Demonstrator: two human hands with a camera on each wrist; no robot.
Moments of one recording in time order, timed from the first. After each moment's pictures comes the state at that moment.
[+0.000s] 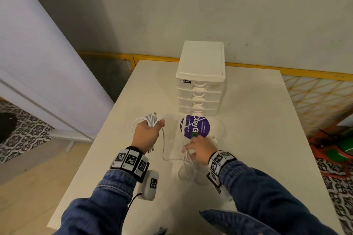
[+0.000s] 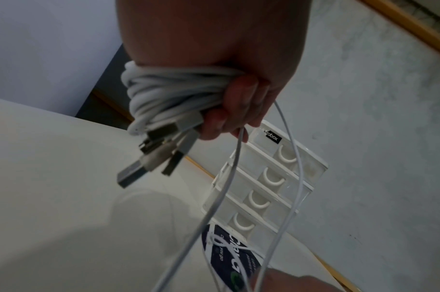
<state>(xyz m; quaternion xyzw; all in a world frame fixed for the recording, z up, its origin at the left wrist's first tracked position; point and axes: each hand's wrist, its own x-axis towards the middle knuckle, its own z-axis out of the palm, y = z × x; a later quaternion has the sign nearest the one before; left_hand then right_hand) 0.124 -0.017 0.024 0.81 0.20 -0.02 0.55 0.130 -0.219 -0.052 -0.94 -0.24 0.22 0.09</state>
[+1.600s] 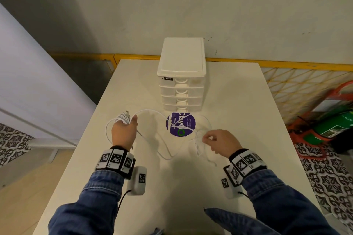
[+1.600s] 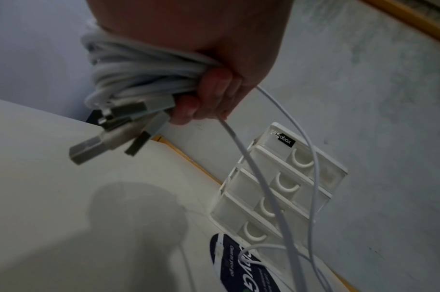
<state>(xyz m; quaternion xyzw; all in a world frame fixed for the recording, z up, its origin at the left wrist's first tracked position) 0.135 -0.009 0.015 0.82 0.25 0.05 0.51 0.102 -0.304 -0.007 -0.93 0.04 0.17 0.32</state>
